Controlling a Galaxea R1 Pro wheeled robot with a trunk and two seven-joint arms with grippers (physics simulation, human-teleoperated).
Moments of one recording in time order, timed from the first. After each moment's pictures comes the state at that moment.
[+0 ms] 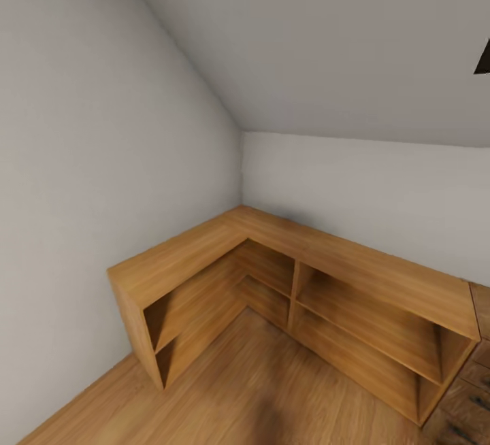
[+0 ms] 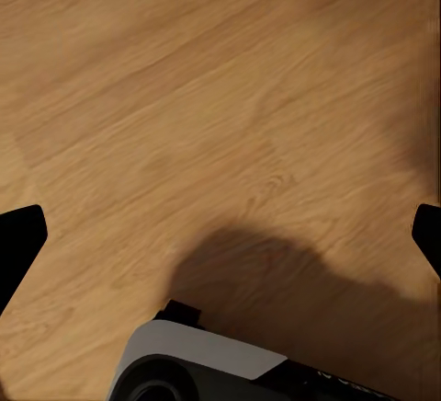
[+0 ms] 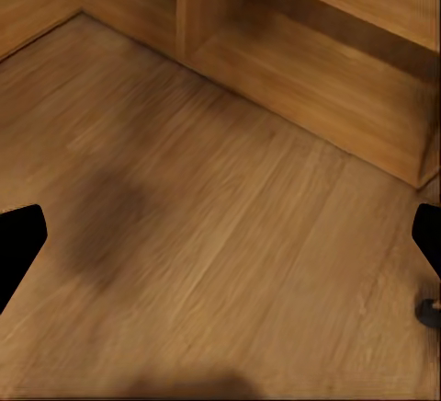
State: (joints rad) left arm 0.04 -0.01 -0.42 -0.46 0.58 -0.38 0.33; right arm -0.12 0.06 0.08 -0.12 0.03 -0.79 -0.30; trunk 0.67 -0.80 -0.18
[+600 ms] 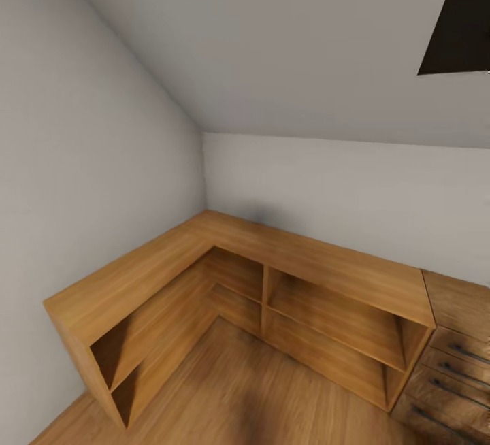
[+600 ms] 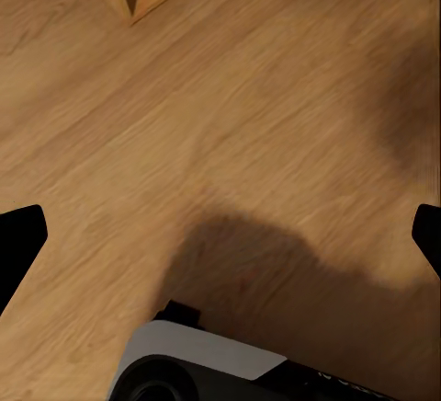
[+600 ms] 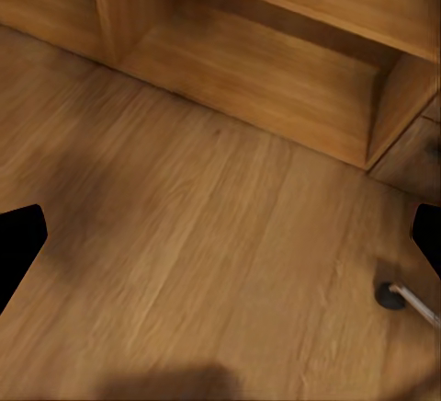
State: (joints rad) left arm 0.04 -0.01 -0.42 -0.47 0.58 -0.38 0.33; right arm -0.12 0.06 0.08 -0.12 0.03 -0.79 -0.30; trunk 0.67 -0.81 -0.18
